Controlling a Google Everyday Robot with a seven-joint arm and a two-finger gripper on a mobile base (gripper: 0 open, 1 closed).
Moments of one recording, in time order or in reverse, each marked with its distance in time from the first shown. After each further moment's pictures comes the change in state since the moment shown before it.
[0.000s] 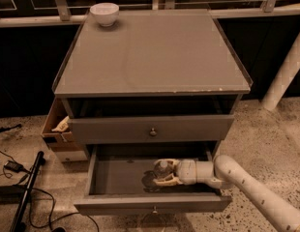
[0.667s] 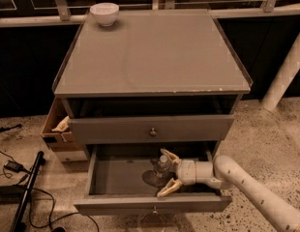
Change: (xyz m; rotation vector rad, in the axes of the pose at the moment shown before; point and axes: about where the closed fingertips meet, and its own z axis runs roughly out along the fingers) arm 0.000 0.000 0.001 -0.001 -0.001 0.000
